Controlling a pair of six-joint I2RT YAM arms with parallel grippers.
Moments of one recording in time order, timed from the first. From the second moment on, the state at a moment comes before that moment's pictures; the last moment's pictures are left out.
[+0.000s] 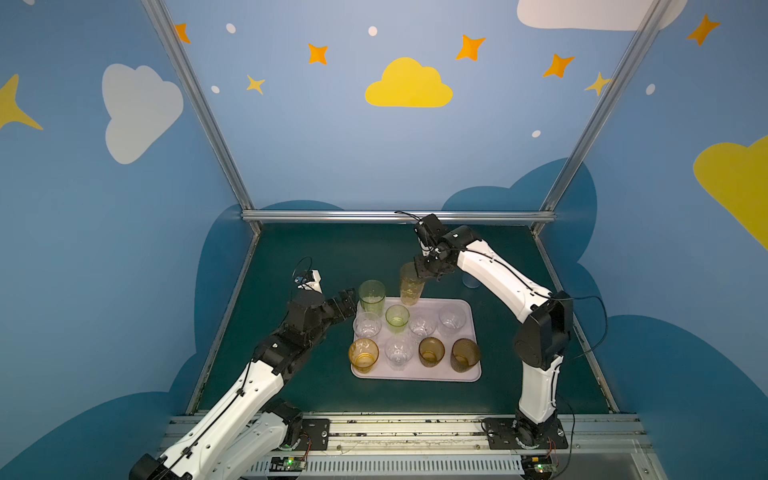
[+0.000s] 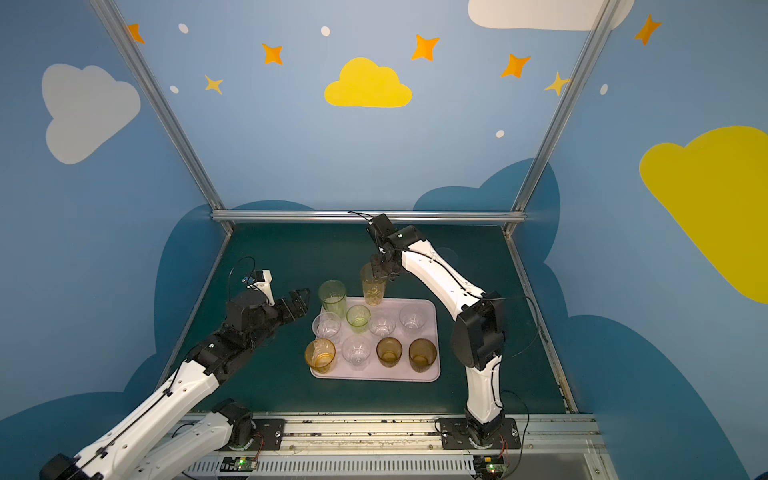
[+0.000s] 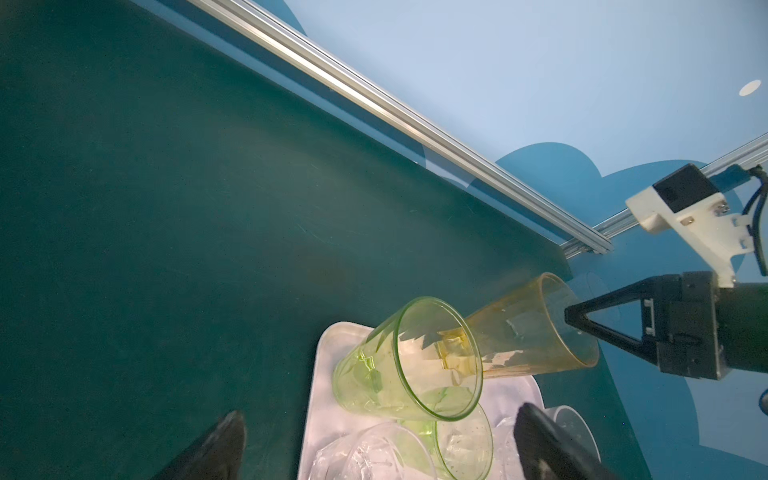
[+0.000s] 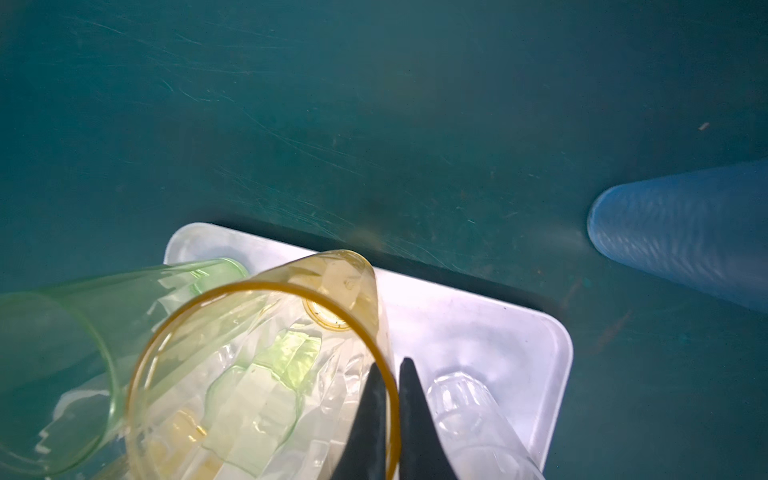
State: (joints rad) left arm -0.45 0.84 0.64 -0.27 -0.14 -0.71; right arm 0.66 1.95 1.90 -1.10 0.12 0.39
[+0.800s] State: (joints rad) left arm -0.45 0.86 0.65 -0.29 -0.14 -0.72; right arm 0.67 1.94 1.77 -1.06 0.09 0.43
